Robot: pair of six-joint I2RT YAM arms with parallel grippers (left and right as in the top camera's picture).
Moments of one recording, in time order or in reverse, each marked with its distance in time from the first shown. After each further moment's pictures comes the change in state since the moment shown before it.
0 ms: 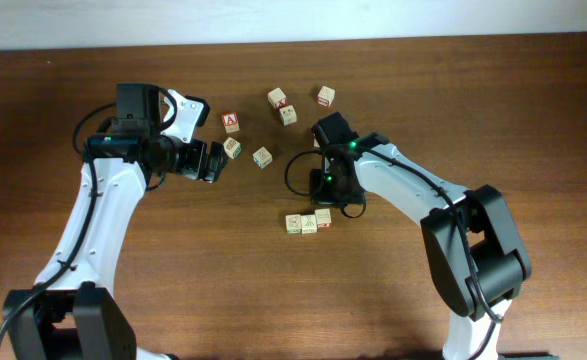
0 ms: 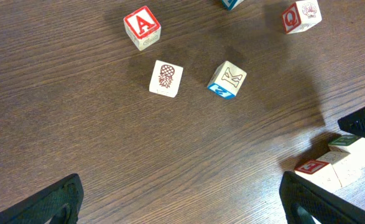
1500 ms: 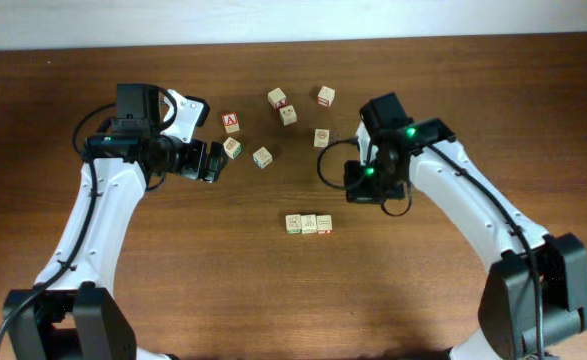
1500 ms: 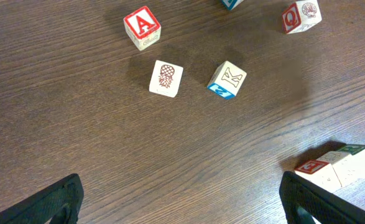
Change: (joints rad) left arm 0.000 0.000 0.000 0.000 0.000 0.000; right arm -0.148 -0.254 -0.025 -0.235 -0.108 -0.177
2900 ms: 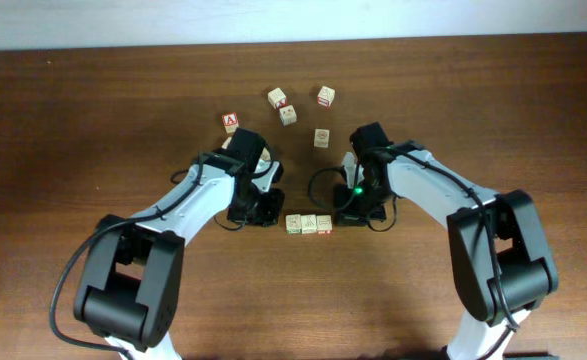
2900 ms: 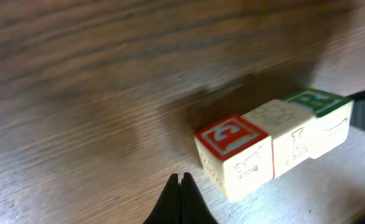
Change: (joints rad) left arm -0.355 0.232 -0.136 0.020 0.069 -0.428; right arm 0.018 0.179 -0.134 0.183 -0.172 -0.010
